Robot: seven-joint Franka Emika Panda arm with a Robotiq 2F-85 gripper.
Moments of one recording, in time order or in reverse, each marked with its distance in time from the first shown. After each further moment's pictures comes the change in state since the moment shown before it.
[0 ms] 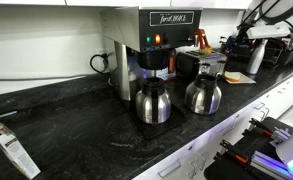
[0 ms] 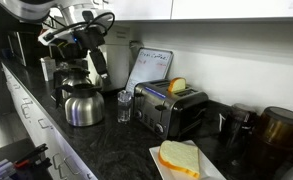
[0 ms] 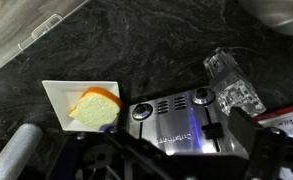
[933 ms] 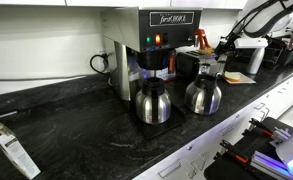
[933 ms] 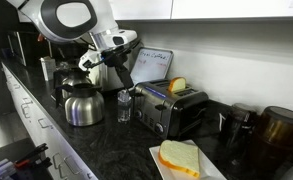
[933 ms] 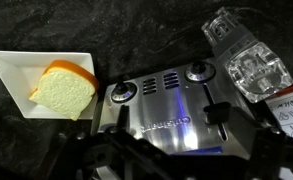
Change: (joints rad) arm -0.006 0.300 -0.083 0.048 0.001 0.353 -0.093
